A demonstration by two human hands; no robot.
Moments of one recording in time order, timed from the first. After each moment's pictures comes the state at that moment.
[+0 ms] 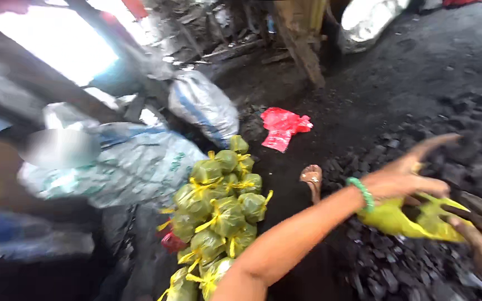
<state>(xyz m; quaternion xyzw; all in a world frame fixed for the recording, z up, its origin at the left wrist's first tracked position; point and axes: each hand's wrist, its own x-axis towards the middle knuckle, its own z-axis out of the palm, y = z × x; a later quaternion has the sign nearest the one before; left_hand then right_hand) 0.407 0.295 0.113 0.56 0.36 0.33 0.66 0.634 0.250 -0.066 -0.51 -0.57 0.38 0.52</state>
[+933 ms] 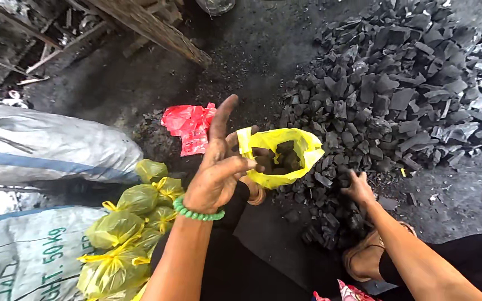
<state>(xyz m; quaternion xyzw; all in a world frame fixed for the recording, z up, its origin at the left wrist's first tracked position) 0.332 0.297 0.111 0.57 0.39 0.38 0.62 0.631 0.225 -0.210 -0.78 -0.45 0.41 0.12</state>
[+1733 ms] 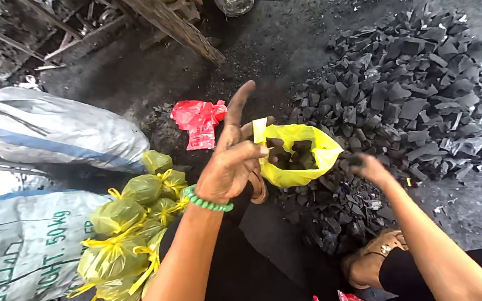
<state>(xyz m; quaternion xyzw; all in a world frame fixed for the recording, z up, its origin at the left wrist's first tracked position) 0.340 0.299 0.119 0.54 0.37 0.40 0.64 0.666 0.286 -0.150 -0.67 -0.55 0.44 0.24</state>
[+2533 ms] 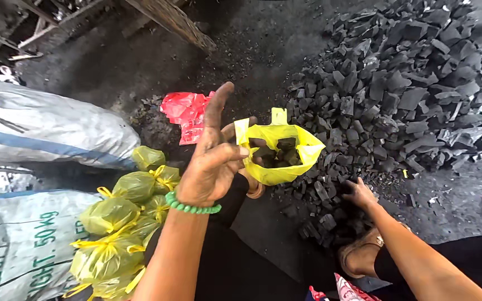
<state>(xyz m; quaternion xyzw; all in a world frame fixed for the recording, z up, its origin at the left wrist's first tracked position) 0.321 0.297 0.111 0.54 0.39 0.41 0.63 0.643 0.213 -0.235 -0.73 -0.51 0.44 -0.03</state>
